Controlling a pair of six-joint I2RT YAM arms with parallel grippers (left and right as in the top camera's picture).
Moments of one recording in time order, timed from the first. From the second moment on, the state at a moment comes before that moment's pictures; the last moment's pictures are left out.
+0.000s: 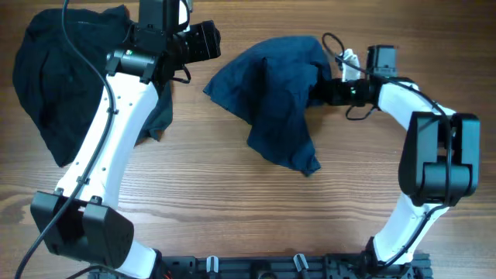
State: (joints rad) left arm -0.24 1.71 1.62 -0.67 0.12 -0.38; right arm -0.04 2.04 1.23 -0.30 -0.55 -0.06
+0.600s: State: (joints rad) left arm -0.33 1.70 1.62 -0.62 0.12 -0.34; right arm -0.08 1.47 1.74 -0.89 -0.36 0.05
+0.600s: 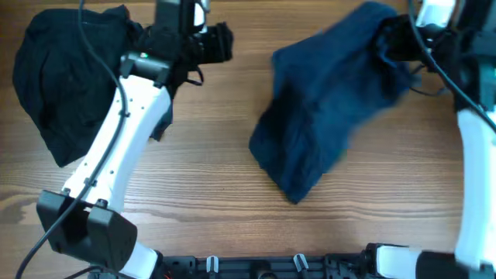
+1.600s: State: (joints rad) left arm -0.23 1.64 1.62 -0.72 0.08 -0.33; right arm 0.18 1.44 1.76 -0.77 -0.01 0.73
